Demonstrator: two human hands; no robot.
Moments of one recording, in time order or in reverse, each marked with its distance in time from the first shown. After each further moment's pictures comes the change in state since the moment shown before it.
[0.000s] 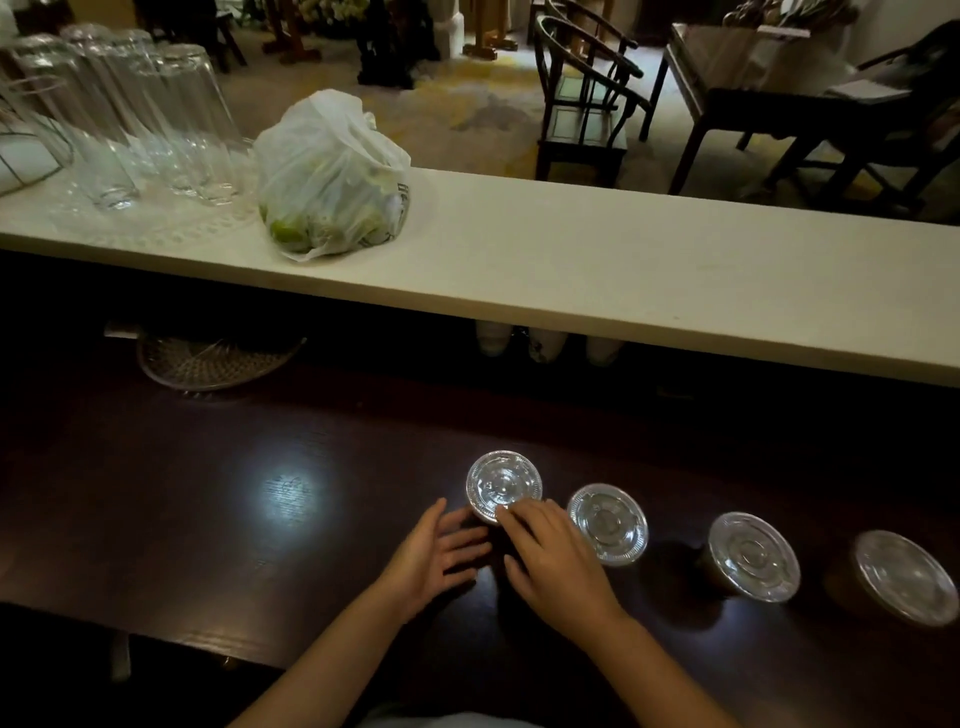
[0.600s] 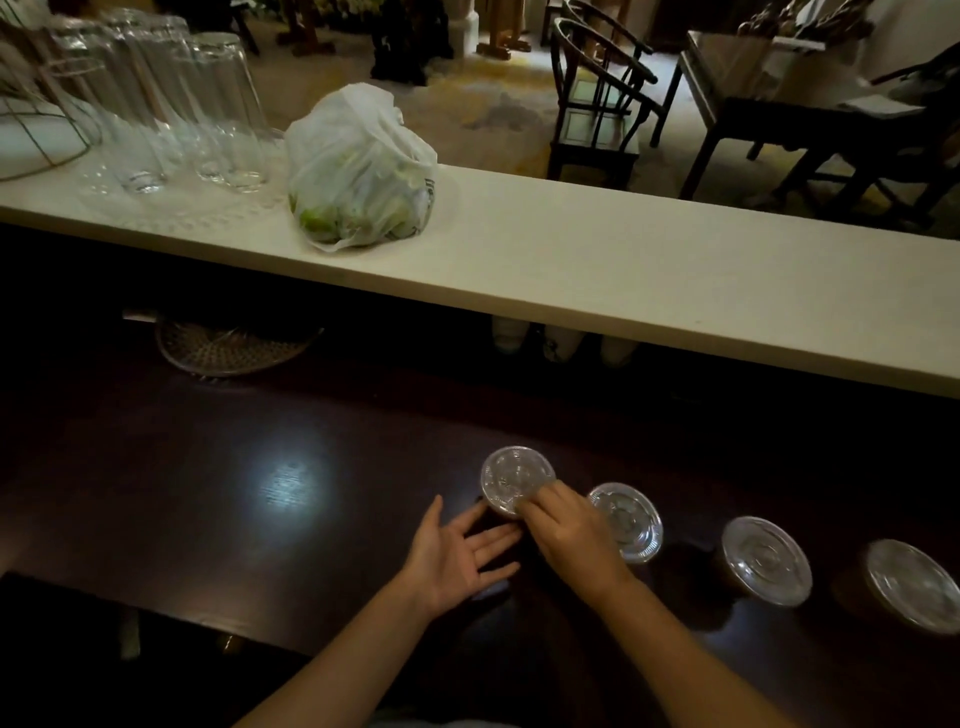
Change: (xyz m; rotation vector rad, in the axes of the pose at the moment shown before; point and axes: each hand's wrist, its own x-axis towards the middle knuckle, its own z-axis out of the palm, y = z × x) left_hand -0.007 -0.002 0.003 -0.492 -0.145 -0.152; right_hand 0.022 0.015 0.007 -0.048 0.029 -0.100
